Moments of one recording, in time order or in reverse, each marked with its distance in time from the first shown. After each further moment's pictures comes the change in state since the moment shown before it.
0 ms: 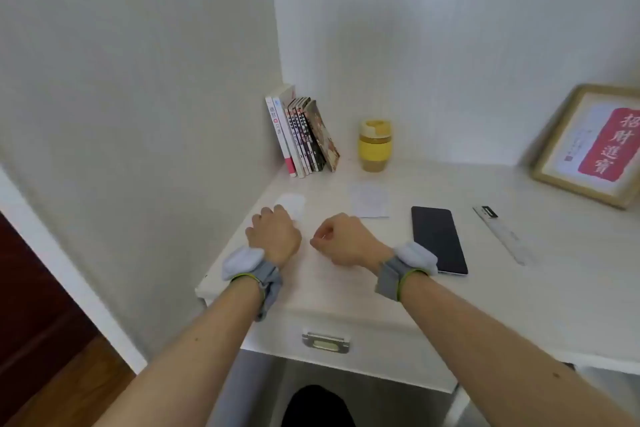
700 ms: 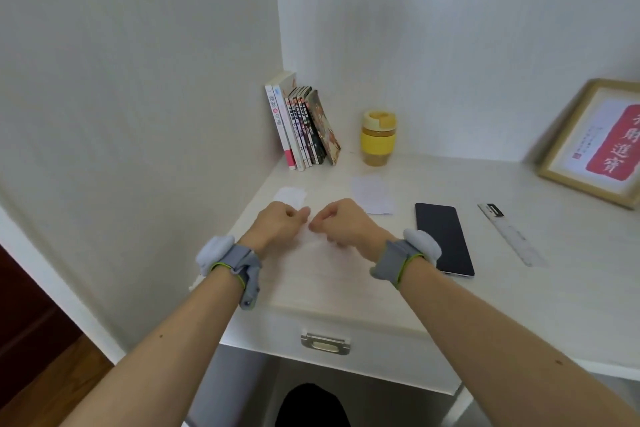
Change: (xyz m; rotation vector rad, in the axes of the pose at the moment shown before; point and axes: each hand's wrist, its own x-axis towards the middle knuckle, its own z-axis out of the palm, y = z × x) left_hand 0.021 -0.014 -0.015 -0.473 -0.339 0.053; right_hand 0.023 -0.004 -0.004 0.296 -0.018 0.108
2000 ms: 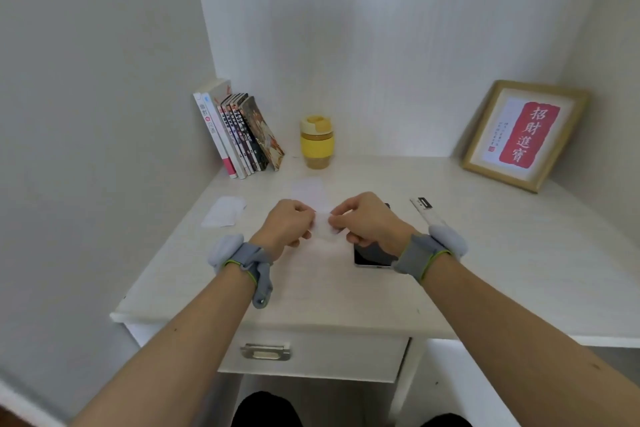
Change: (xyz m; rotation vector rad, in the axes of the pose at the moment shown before) left_hand -0.007 0.090 0.081 -0.241 -0.128 0.062; right_hand -0.051 0.051 -0.110 0.137 0.170 0.102
